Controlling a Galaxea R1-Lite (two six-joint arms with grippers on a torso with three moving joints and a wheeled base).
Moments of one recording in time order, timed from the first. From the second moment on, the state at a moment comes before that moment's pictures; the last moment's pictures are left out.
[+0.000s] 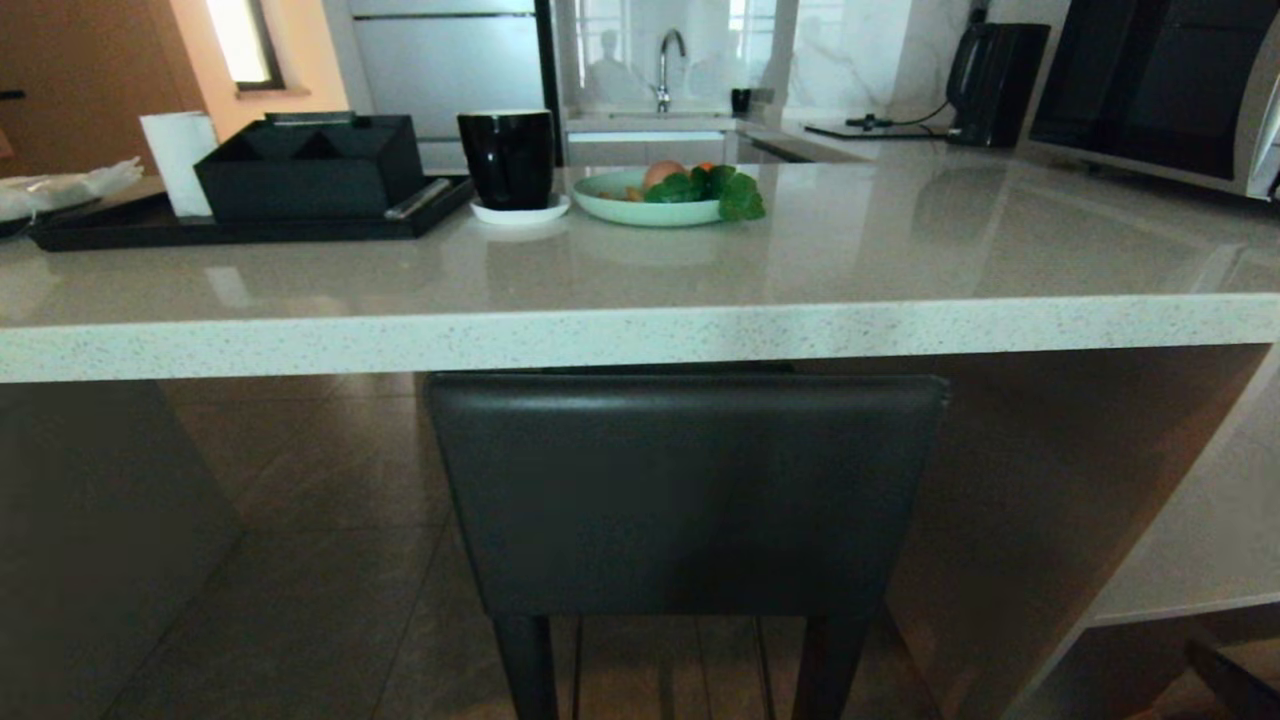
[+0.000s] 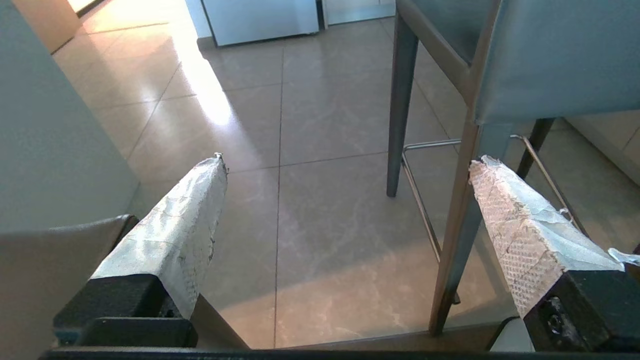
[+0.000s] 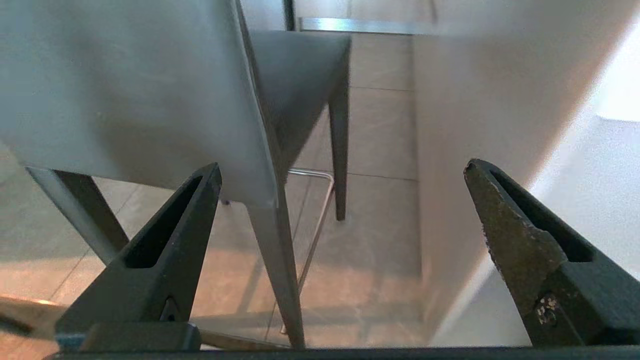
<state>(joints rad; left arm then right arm) 0.00 0.05 -0.01 0.00 -0.06 0.12 0.08 0.59 -0.15 -0.38 0.17 -0.01</state>
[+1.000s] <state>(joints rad) -0.15 0.98 -0.16 -0.68 -0.57 -0.05 0.09 1.15 -0.06 -0.91 0.50 -0.02</state>
